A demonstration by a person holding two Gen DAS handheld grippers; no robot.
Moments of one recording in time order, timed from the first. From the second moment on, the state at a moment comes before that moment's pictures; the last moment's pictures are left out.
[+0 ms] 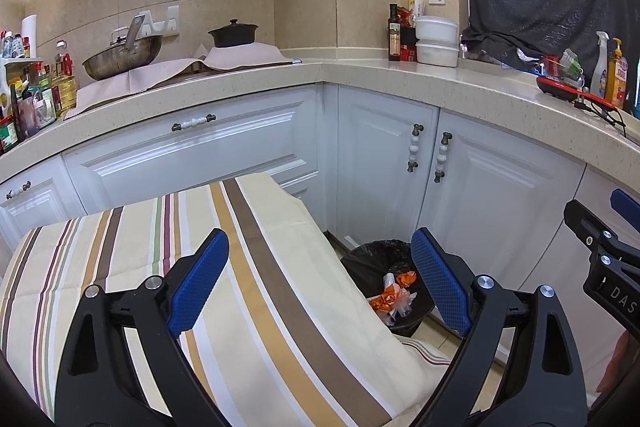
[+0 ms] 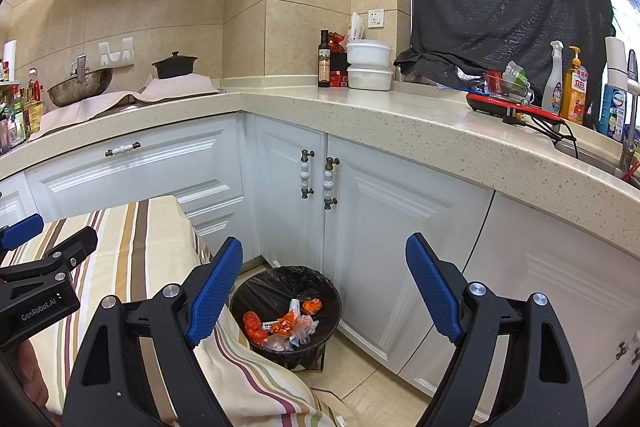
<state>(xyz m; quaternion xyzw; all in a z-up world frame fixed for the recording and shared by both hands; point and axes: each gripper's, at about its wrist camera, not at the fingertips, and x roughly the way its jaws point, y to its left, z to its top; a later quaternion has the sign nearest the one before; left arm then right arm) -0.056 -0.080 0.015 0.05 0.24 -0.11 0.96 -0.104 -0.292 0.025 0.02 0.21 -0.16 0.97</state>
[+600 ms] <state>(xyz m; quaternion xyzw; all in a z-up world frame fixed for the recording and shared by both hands) -0.057 -0.090 0.015 0.06 0.24 -0.12 0.96 -0.105 -0.296 0.021 0.02 0.22 -0.16 0.96</state>
